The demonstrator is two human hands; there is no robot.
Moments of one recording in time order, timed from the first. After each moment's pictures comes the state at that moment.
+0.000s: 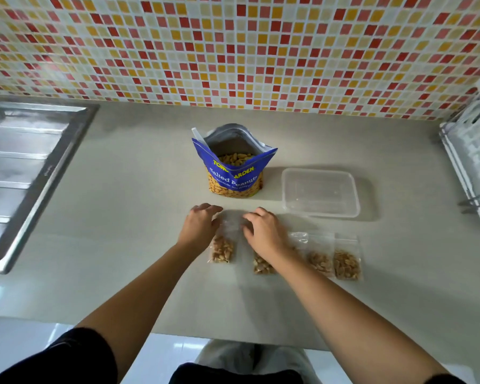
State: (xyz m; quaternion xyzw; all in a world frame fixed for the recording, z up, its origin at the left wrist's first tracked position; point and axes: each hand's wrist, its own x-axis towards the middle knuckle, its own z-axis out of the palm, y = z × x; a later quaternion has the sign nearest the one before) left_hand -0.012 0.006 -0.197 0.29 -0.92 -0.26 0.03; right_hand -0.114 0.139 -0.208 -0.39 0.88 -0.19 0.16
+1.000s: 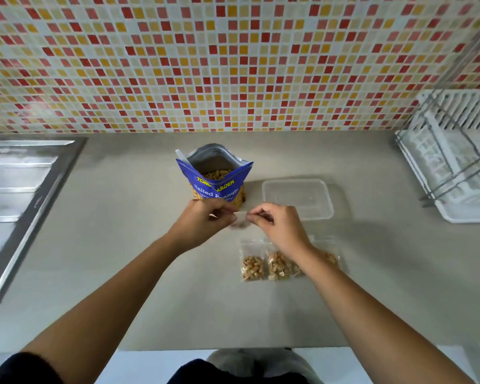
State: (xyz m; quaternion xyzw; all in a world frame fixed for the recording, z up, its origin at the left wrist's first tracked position) left_hand -0.027 0.030 -0.093 0.14 -0.90 -0.41 0.05; right_hand -0.133 0.189 -0.129 -0.31 0.80 -0.49 0.16
